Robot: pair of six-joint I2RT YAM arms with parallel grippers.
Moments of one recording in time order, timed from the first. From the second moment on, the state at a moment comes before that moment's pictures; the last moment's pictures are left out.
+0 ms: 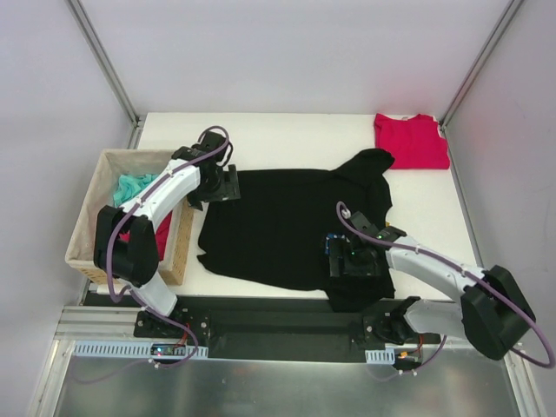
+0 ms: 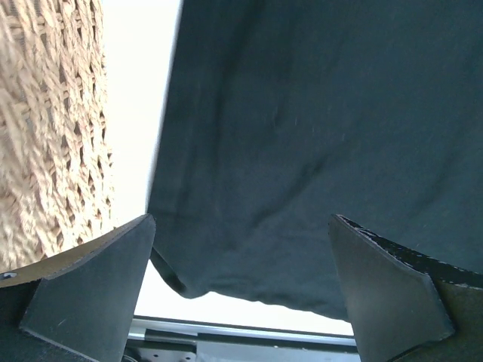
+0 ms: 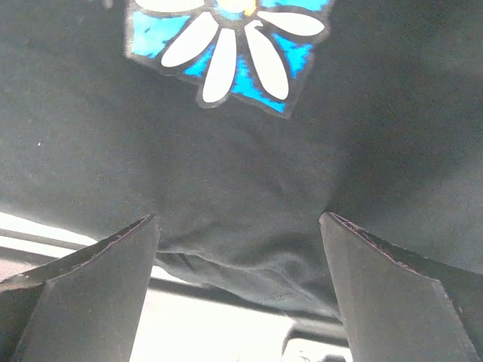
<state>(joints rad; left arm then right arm) -0.34 1.65 1.33 -0.94 -0.12 -0.50 0.68 1.23 0.62 -0.66 -0.01 0.59</state>
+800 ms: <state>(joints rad) -0.51 1.66 1.34 -0.86 0.04 -0.52 0.63 1.35 1.08 -0.86 0.14 0.46</state>
